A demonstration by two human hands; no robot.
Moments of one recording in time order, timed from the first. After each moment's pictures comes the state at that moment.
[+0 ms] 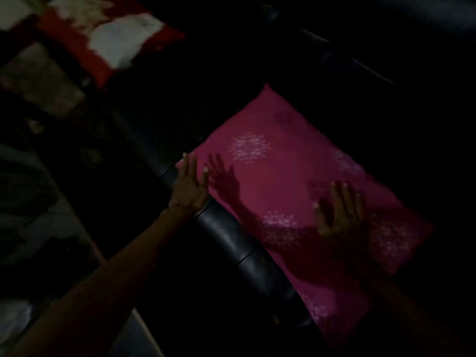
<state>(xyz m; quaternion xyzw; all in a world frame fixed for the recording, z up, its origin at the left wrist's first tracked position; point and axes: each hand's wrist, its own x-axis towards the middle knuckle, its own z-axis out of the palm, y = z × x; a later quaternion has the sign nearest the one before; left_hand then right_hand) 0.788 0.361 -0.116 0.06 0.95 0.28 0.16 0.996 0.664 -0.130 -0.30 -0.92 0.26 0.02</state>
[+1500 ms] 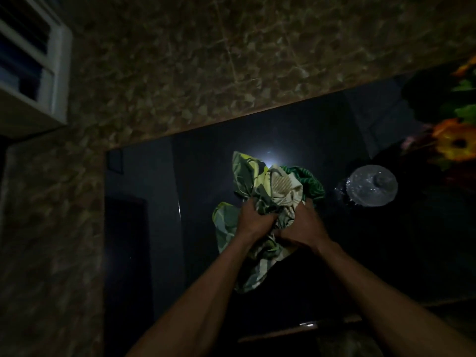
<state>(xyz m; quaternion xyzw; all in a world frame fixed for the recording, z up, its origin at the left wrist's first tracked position) 1.151 -0.062 -0.153 -0.78 0.31 0.49 -0.24 1.007 -0.085 -0.177 0.66 -0.62 0.03 -0.43</state>
